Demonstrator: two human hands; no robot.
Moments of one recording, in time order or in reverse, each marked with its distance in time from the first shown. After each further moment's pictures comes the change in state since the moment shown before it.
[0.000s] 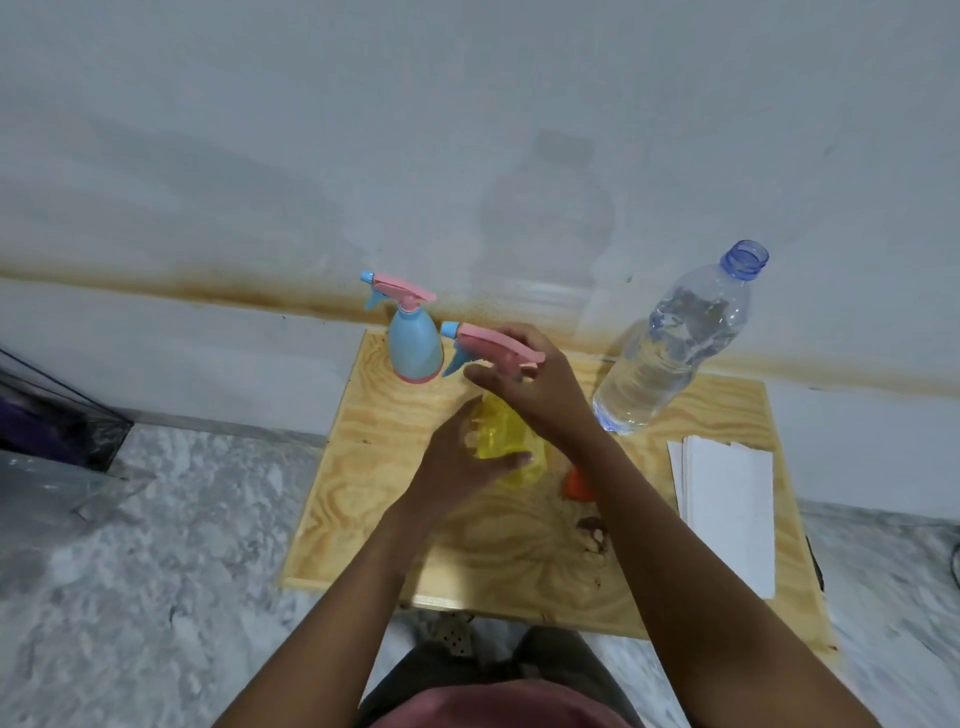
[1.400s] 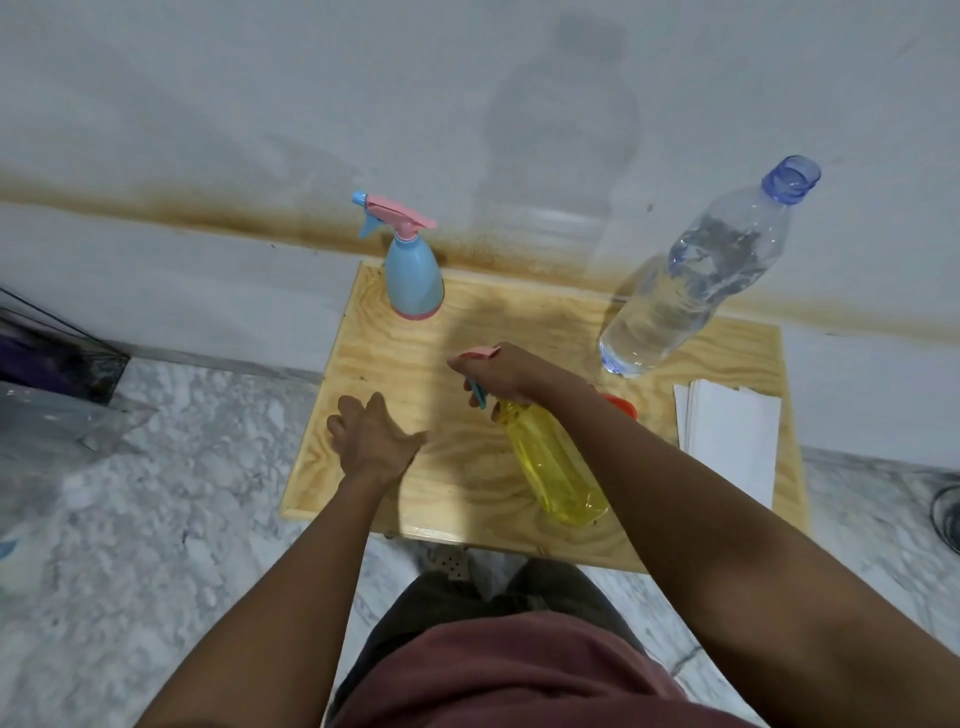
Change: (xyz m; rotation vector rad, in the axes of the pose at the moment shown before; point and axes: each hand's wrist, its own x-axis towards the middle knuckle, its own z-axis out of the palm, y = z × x) left_hand -0.015 -0.099 -0.029 0.571 0.241 -0.462; right_hand 0.010 0.054 0.037 -0.262 -0.506 0.653
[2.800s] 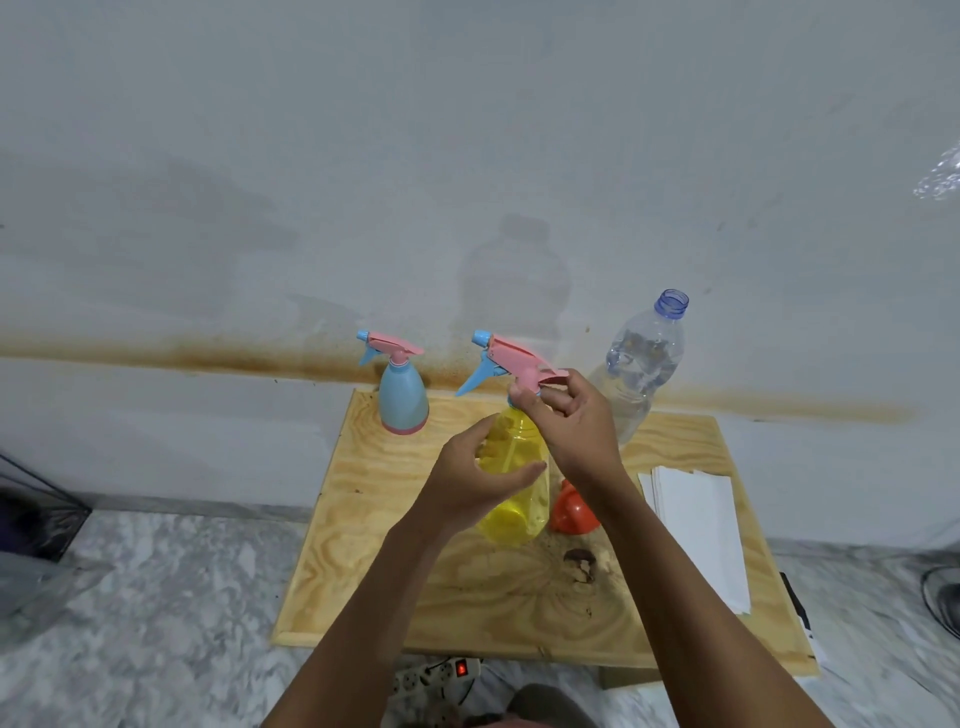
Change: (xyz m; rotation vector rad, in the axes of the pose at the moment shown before) left_hand -0.083 0.115 -0.080 -0.803 -0.297 0.791; right_hand -0.132 -0.025 -0.022 0.536 0.719 -0.571
